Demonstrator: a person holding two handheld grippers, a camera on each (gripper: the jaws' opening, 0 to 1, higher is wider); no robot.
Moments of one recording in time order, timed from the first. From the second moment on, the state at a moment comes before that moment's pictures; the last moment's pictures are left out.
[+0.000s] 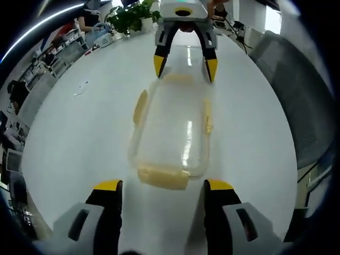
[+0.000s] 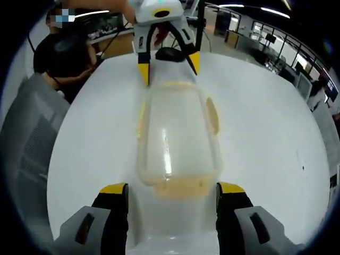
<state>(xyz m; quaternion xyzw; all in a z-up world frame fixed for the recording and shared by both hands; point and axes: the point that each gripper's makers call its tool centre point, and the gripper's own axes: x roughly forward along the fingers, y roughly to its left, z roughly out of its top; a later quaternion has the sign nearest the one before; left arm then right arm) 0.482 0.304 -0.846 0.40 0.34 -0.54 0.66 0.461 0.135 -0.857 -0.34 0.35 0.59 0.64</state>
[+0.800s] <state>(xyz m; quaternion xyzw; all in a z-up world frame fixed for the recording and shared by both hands) 0.485 0.294 -0.854 0.39 0.34 -0.58 0.63 0.470 0.140 -0.862 -0.33 0.36 0.59 0.64</state>
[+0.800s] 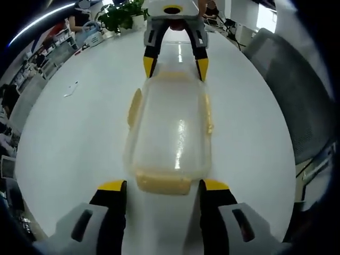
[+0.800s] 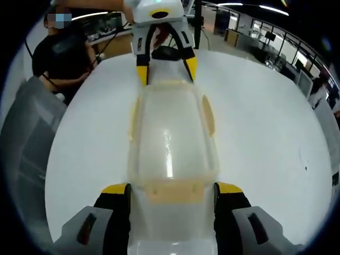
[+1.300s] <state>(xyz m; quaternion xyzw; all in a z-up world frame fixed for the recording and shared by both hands) 0.476 0.293 -0.855 0.38 0.35 -0.60 0.61 0.470 0.136 -0.859 -0.34 0.36 0.60 0.63</state>
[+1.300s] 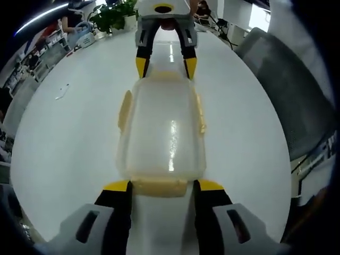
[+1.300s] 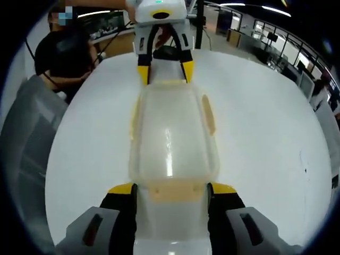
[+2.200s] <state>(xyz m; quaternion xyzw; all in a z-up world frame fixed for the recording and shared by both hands) 0.474 0.295 -0.855 0.38 0.36 -0.58 0.62 0.467 0.135 -0.861 -0.35 0.37 0.60 0.62</state>
